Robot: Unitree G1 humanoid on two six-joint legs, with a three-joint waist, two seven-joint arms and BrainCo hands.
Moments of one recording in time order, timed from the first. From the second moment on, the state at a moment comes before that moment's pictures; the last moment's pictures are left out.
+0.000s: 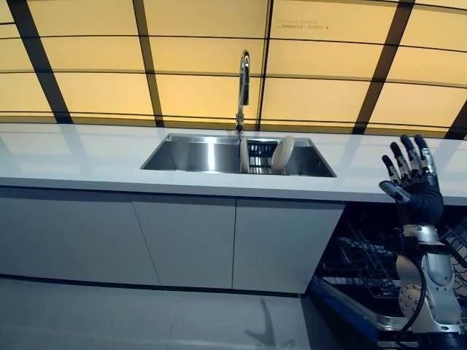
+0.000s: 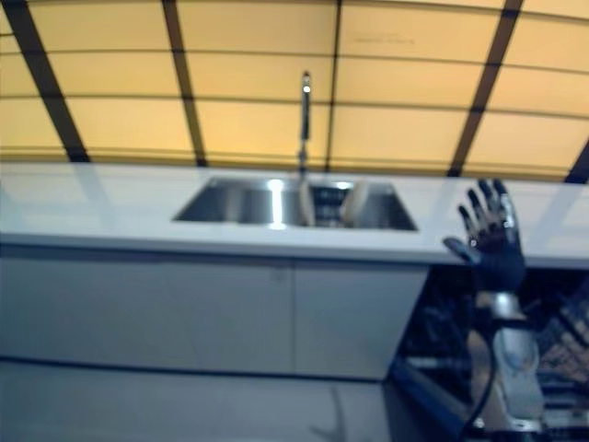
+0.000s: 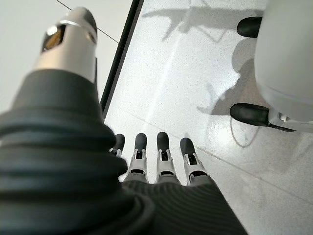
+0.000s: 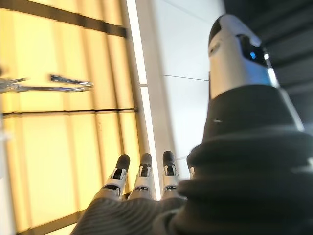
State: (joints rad) left arm 0.11 0.22 -0.02 1.17 -0.40 -0.14 -0.05; right arm -0.15 -0.57 -0.18 -0.07 0.69 -0.25 0.01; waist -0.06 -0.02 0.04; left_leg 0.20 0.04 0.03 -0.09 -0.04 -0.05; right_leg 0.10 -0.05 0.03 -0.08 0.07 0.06
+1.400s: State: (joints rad) left arm 0.08 0.23 -0.06 1.26 -0.32 -0.16 -0.06; right arm -0.28 -0.65 -0.10 0.04 0.61 -0.06 -0.03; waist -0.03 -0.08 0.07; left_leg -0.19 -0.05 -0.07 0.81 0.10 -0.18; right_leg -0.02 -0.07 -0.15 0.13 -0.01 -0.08
